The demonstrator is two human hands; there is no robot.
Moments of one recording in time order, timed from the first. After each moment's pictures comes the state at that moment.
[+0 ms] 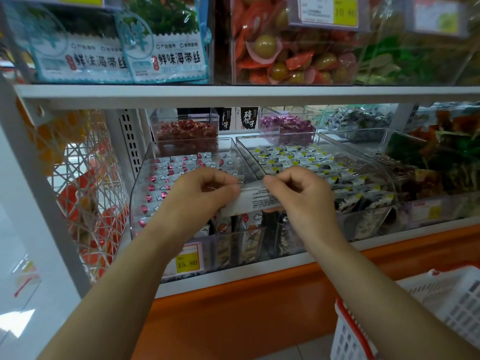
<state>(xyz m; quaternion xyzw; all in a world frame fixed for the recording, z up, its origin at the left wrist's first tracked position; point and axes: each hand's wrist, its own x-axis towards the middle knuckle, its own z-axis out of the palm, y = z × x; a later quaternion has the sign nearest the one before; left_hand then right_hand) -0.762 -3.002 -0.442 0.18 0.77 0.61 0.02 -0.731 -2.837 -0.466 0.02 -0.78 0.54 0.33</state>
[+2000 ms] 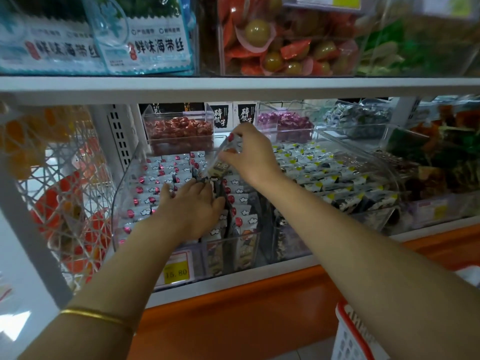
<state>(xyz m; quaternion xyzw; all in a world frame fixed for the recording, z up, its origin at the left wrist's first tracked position) -0.837 -2.990 -0.486 0.21 0.98 -0.01 -0.01 -0.833 -2.854 -0.436 0.07 -0.88 0.38 0.29</state>
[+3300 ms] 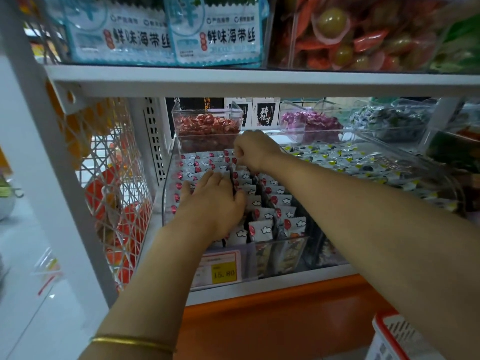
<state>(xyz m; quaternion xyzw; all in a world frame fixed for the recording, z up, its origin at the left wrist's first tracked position) -0.826 -3.020 -0.473 0.17 0.98 0.12 -0.04 -0.913 -2.890 -0.438 0.10 -0.98 0.03 0.17</state>
